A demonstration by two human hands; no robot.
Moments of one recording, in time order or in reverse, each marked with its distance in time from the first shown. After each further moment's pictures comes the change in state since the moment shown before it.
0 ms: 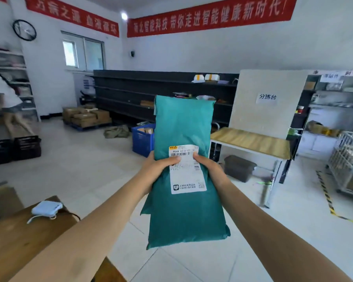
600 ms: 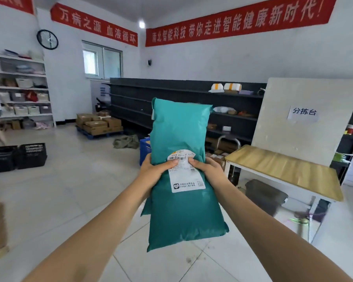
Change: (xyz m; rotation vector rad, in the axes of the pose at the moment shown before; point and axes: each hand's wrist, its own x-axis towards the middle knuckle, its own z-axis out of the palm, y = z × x) left_hand 0.382 -0.031 -0.032 -0.001 0.231 0.112; right_hand 0.394 -0.037 -0.066 -0.104 -0.004 -0.068
